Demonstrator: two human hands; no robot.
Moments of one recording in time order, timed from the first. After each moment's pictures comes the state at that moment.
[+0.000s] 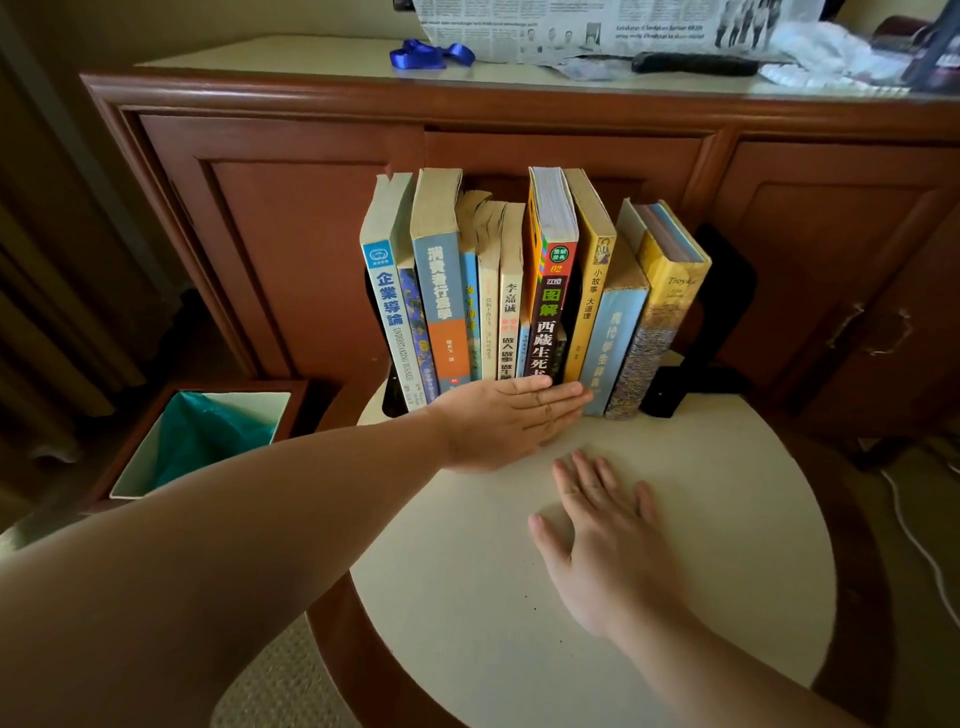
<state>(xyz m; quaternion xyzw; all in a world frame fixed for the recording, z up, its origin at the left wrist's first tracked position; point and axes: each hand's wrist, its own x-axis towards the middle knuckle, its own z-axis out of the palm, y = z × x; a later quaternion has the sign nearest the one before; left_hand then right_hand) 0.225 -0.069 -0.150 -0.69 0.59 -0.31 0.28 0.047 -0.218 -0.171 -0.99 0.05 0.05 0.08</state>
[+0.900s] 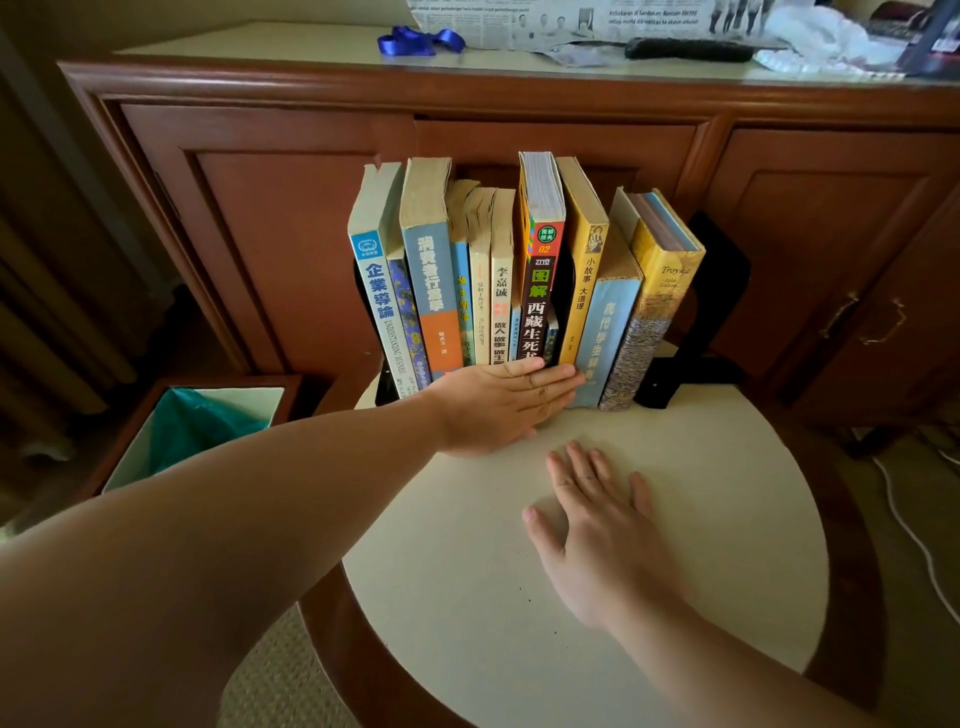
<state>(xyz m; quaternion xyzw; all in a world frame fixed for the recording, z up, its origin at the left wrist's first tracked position) 0.236 -0.072 -0.150 -0.72 0.57 -0.28 0.26 0.046 -0.219 -0.171 -1.00 0.05 0.05 0.07</state>
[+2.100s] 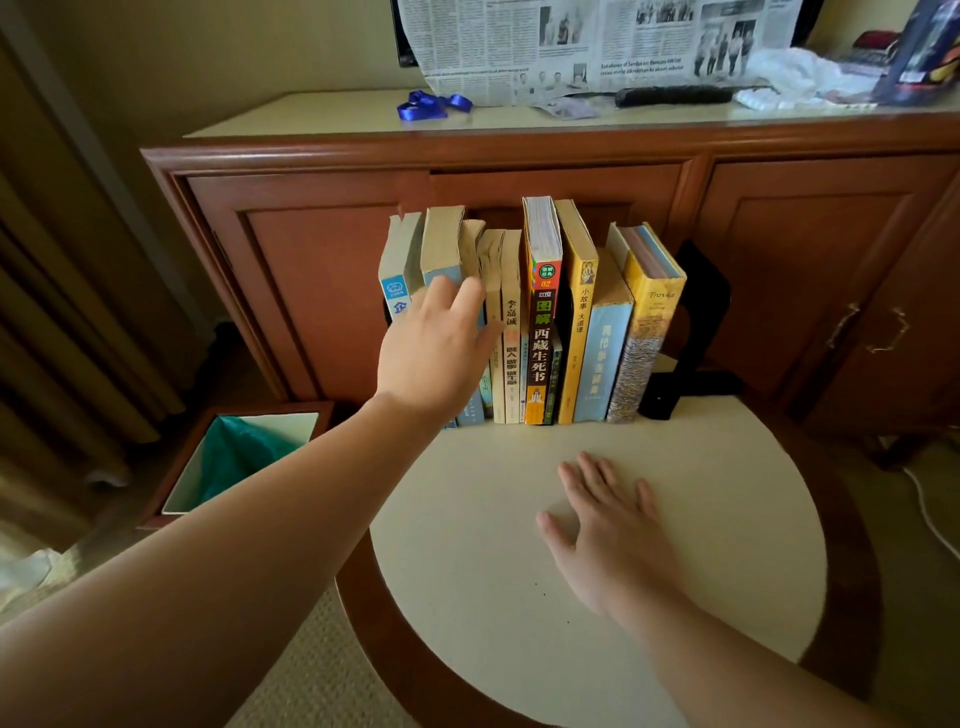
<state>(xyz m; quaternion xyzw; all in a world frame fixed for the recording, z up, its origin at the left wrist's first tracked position) 0.178 -0.040 -0.031 -0.90 0.22 -0.34 -0.14 0.044 -0.221 -0.171 -0.99 0.05 0.03 0.10</state>
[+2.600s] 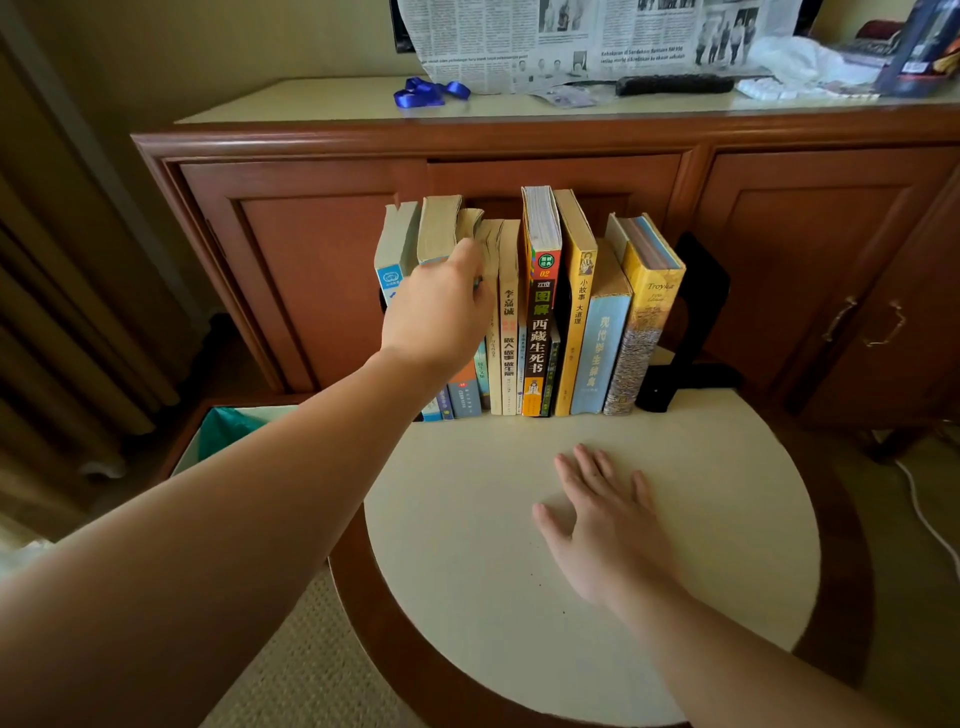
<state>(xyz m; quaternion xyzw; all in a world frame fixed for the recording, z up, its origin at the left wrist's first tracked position) 0.187 -0.051 -0.001 -0.92 0.18 -0.26 -0.24 0.044 -0.222 -0.171 -0.99 0.05 0.02 0.11</state>
